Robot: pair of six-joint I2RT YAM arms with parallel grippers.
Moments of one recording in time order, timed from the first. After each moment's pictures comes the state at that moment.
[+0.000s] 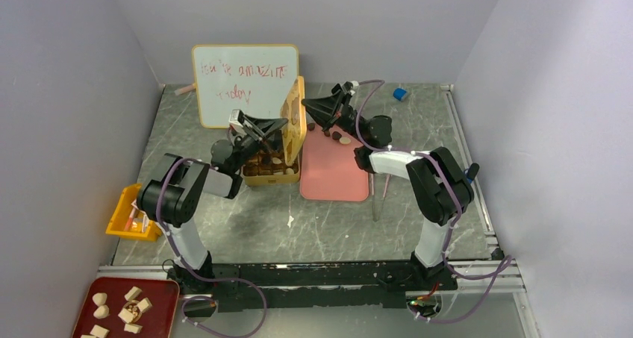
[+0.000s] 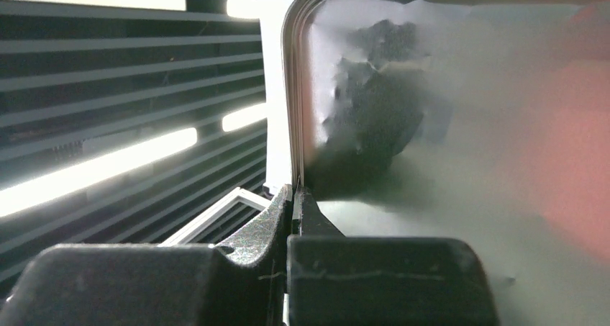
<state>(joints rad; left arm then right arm) -0.30 1.79 0.62 1.47 0.52 -1.80 0.51 1.83 1.03 1.47 -0.60 2.09</state>
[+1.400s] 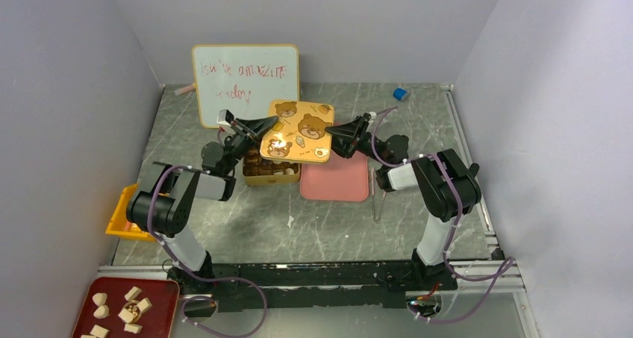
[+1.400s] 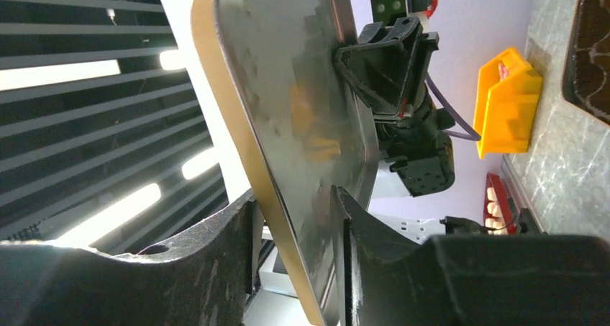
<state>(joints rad) -0.26 1.69 0.56 1.49 0.44 -1.95 0.33 1.83 0.69 1.50 -0.79 2.07</state>
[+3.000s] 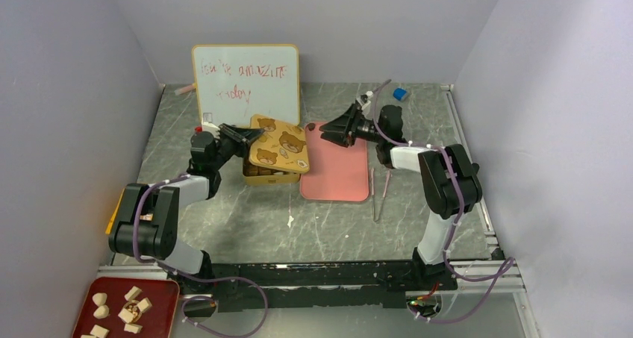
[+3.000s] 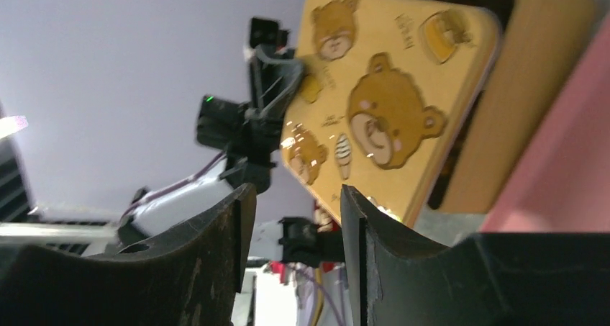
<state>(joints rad) -0.12 1.49 0.56 0.81 0.42 -1.39 0.27 1.85 0.91 0.97 -0.96 1.43</state>
